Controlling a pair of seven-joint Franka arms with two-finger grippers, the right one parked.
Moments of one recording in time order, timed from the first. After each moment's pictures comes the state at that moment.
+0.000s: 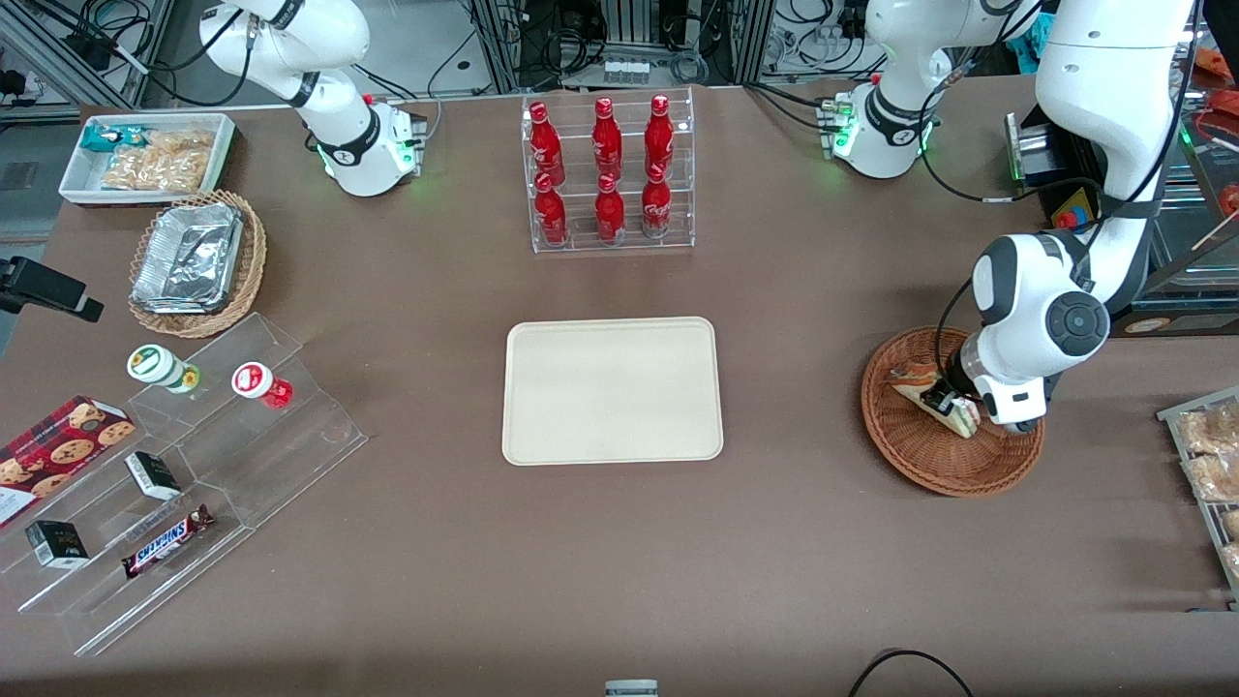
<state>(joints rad) 0.02 0.32 -0.05 -2.16 0.01 2.37 -1.00</state>
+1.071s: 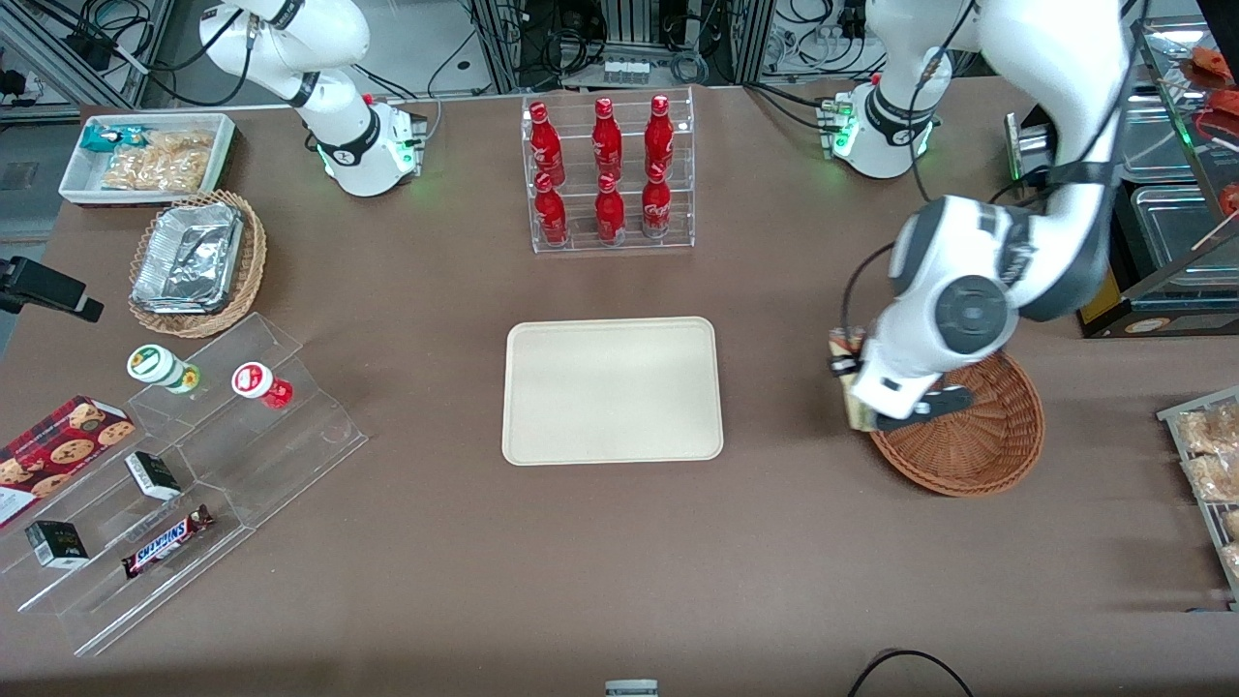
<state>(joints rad) -0.29 0.32 -0.09 -1.79 0.01 1.87 -0.58</state>
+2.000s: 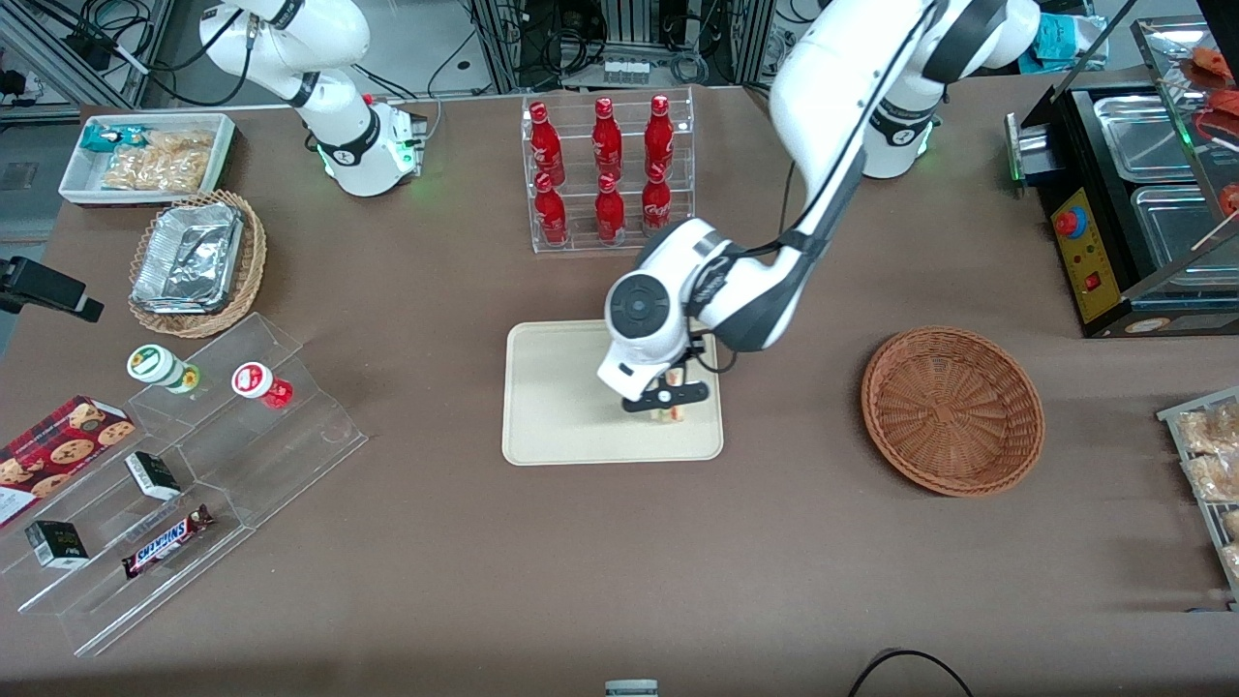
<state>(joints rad) -0.69 0.77 -0.09 -1.32 0.01 1.89 -0.89</state>
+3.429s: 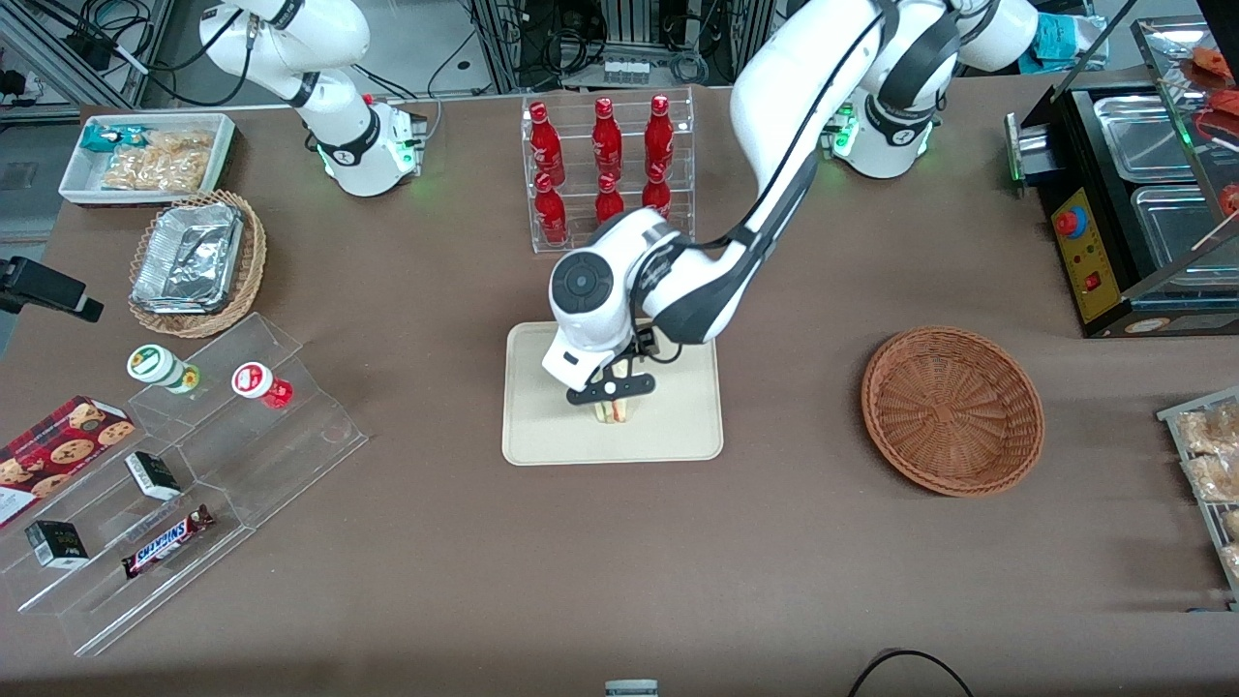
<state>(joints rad) -0.76 0.79 -0.07 -1.14 0.01 1.81 -0.99</state>
